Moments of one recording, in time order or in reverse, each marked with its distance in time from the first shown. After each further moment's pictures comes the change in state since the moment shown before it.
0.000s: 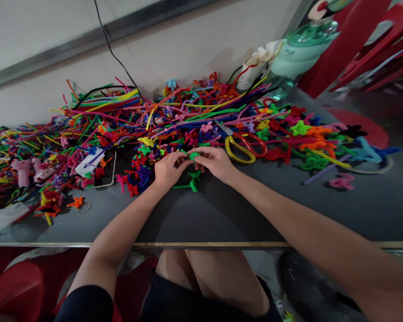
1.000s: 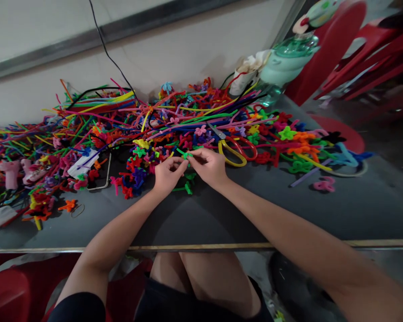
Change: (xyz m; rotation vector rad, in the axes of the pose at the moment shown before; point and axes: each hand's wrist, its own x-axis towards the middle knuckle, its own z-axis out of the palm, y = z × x) left_hand -0.003 0.022 0.007 -0.472 -0.093 -0.474; right_hand -0.007 0.001 0.014 -0.377 0.402 -0.330
